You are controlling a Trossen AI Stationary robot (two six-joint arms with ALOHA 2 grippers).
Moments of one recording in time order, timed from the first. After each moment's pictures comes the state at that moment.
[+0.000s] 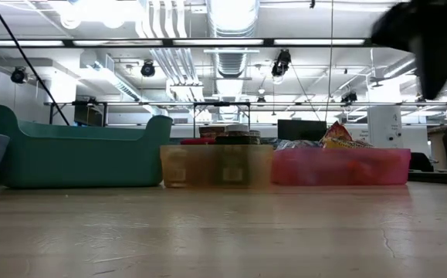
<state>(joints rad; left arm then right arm) -0.59 0.95 1.07 -0.63 -0.61 -0.53 0.64 1.73 1.31 -0.94 0.18 0.70</state>
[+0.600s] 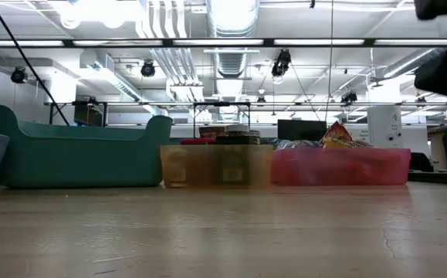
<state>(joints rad) -0.58 0.95 0.94 -0.29 -0.61 -0.27 0.76 1.90 1.25 -0.70 0.18 0.87</state>
